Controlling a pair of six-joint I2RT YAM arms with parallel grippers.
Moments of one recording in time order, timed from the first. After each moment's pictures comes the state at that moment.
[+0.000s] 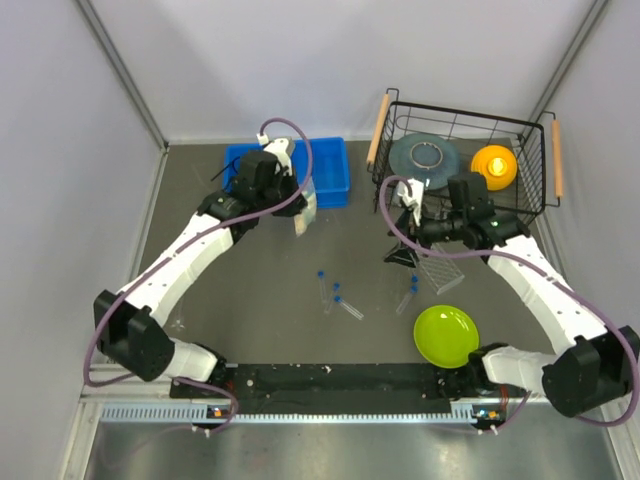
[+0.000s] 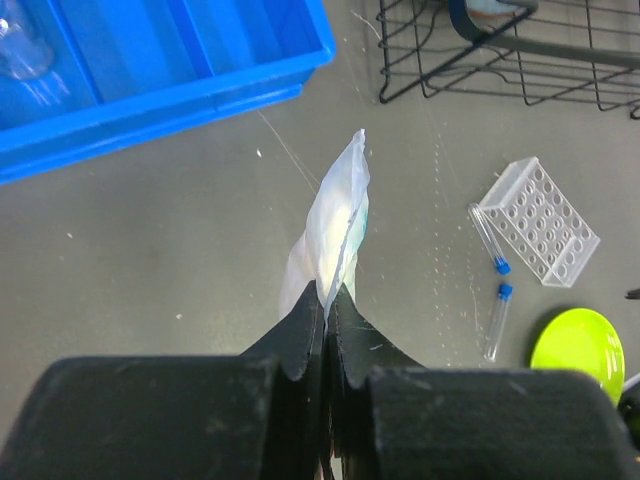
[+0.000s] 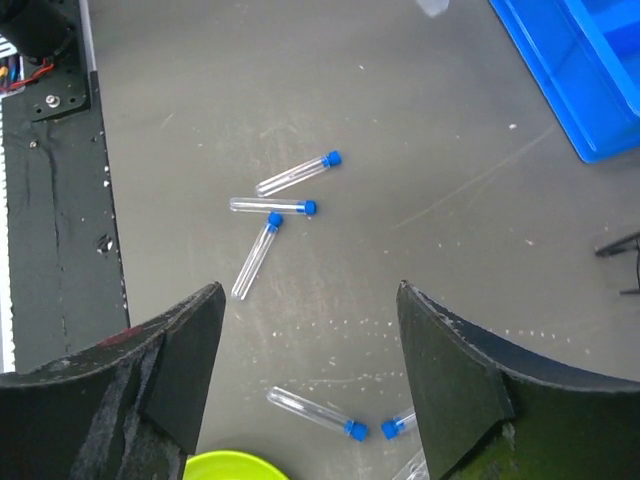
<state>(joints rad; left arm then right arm) -0.50 1.39 1.27 -0.47 0.07 -0.40 0.36 1.20 1.07 -0.61 -0.87 -0.52</state>
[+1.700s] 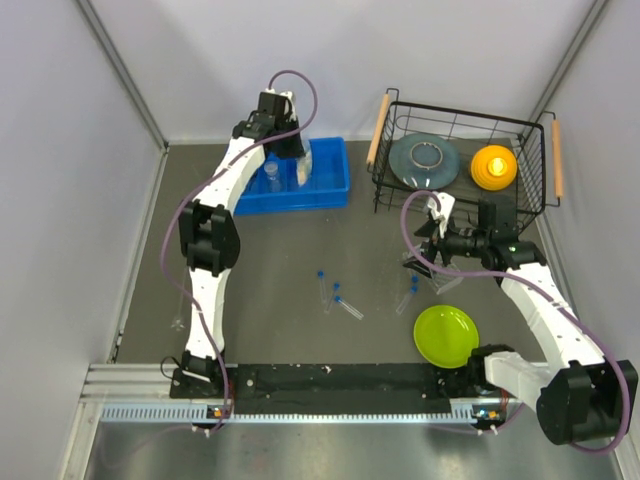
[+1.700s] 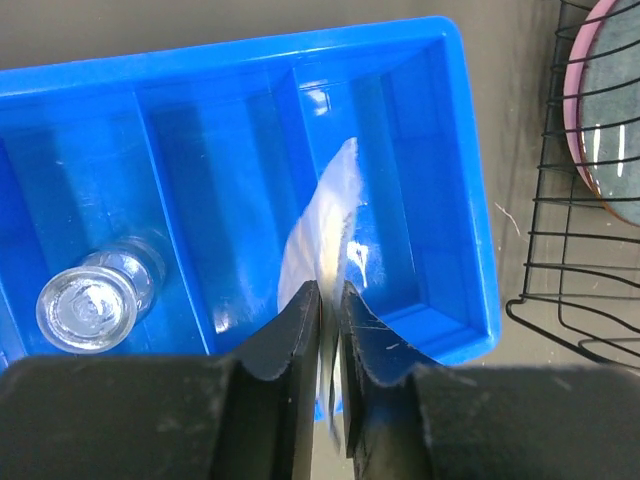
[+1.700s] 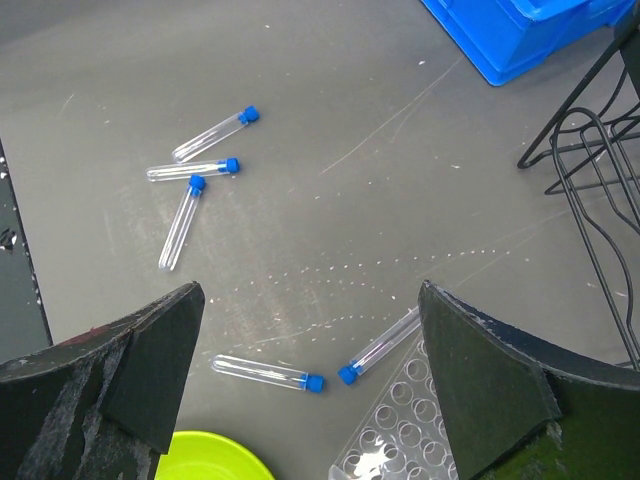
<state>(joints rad) -0.28 2.28 2.25 -0.69 0.13 -0.33 0.13 1.03 0.80 -0.45 -0.89 -0.55</state>
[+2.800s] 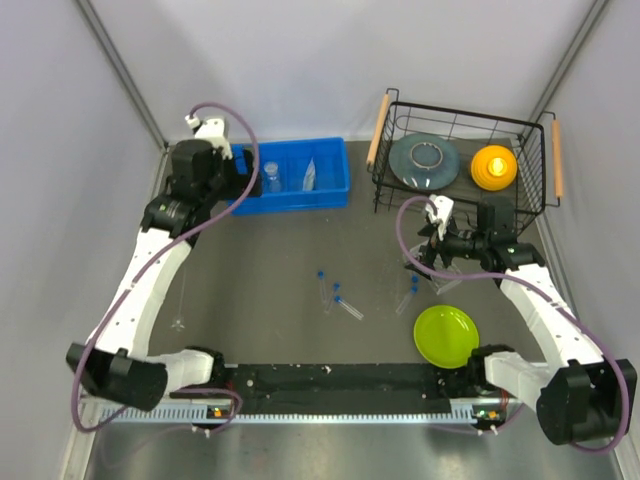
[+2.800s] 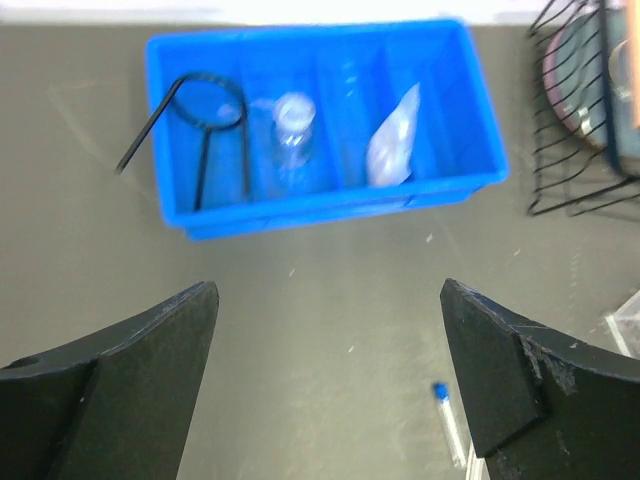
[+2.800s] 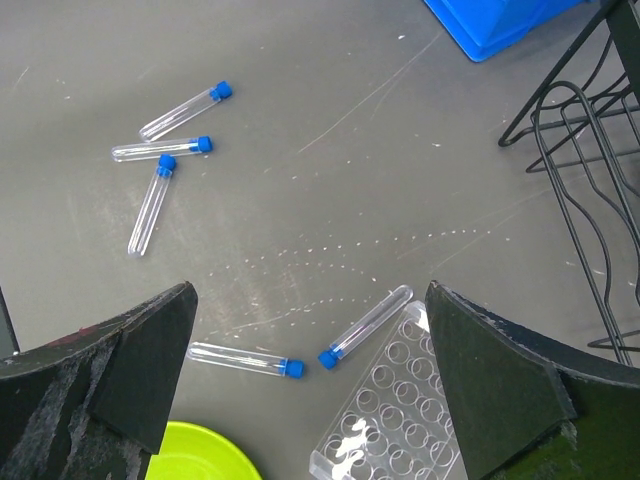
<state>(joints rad) -0.25 1.30 1.43 -0.55 -0.04 -0.20 0.13 1.03 0.78 -0.44 -0.83 -0.59</state>
